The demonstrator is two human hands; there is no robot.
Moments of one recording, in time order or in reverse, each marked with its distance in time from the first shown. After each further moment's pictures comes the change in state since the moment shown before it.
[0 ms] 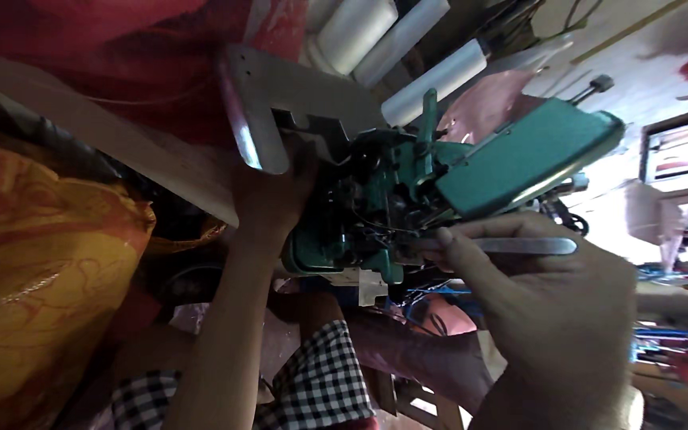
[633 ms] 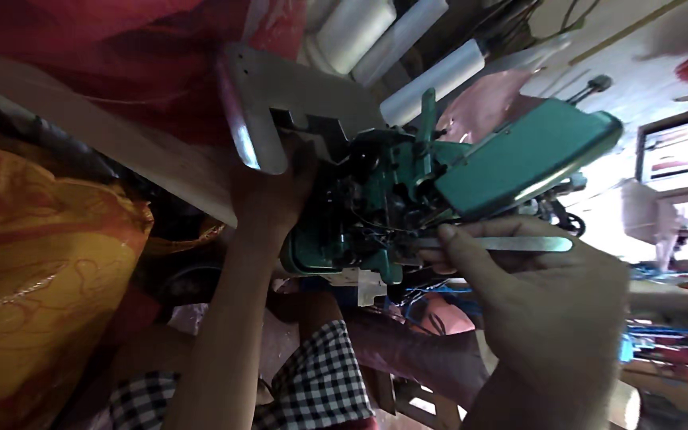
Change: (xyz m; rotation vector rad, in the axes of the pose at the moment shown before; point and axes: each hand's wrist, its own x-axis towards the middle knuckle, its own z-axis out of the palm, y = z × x) left_hand 0.000 0.004 -0.003 0.042 -0.015 -0.014; right_hand 0.000 -0.005 0.006 0.100 0.058 0.107
